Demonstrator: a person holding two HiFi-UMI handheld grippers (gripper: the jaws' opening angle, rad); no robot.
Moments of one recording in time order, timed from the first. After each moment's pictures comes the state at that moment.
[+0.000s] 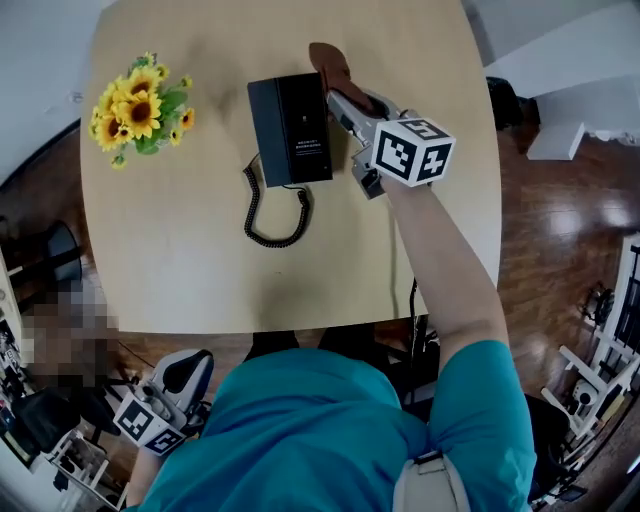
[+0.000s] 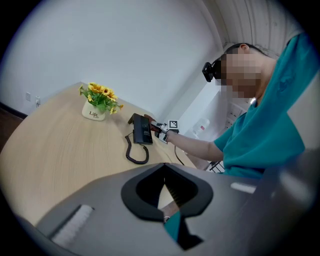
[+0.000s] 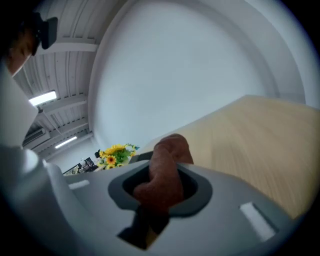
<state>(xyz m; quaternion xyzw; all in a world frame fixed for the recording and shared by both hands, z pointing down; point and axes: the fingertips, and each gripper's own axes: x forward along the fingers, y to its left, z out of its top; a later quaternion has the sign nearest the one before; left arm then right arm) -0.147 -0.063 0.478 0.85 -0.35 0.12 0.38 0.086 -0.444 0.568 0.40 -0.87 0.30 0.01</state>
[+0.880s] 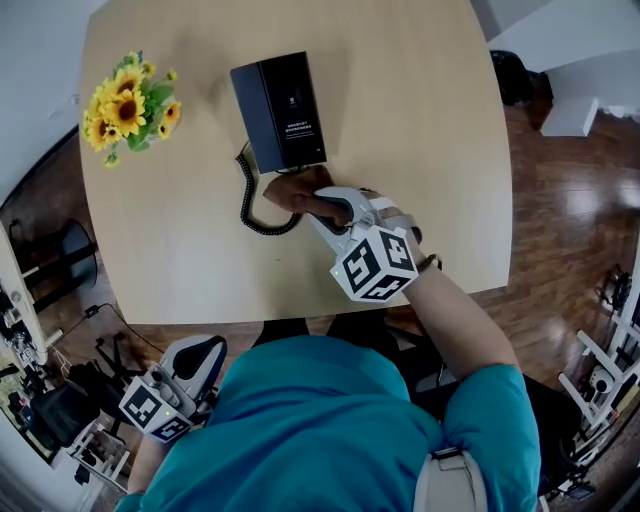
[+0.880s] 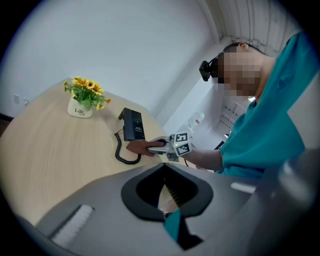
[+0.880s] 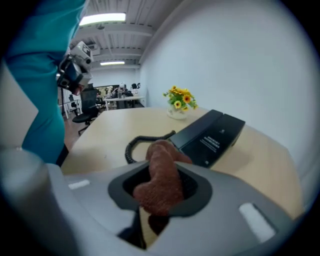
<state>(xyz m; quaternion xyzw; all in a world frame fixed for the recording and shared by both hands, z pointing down) -0.113 -0.071 0.479 0.86 -0.31 0.15 0.38 0.025 -0.228 0.616 0.21 -0.92 0.02 0.34</state>
